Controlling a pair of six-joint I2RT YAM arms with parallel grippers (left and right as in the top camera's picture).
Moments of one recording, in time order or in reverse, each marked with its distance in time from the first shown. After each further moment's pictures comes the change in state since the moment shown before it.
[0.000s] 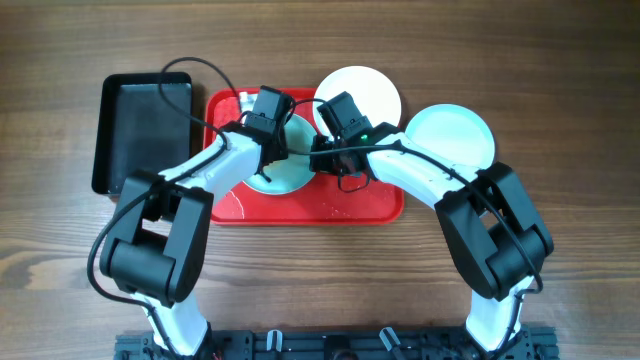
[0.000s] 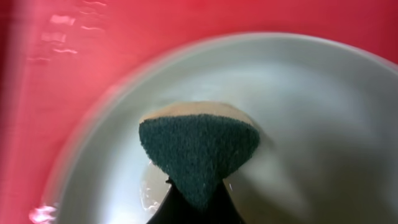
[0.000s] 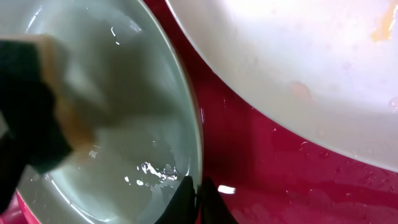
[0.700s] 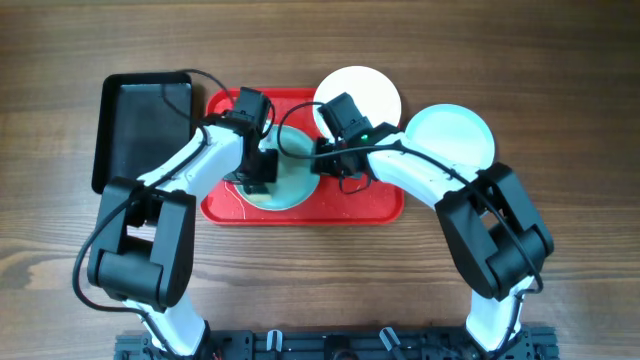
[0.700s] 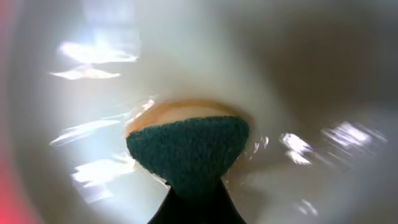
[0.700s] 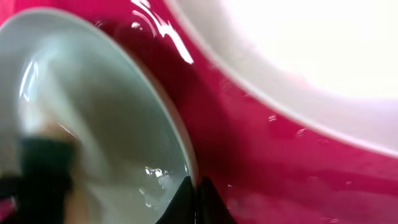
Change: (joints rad) left arm 0.070 -0.034 0.026 -0.337 0.439 0.328; right arm -0.005 0.000 0.000 -0.021 -0.014 -0.002
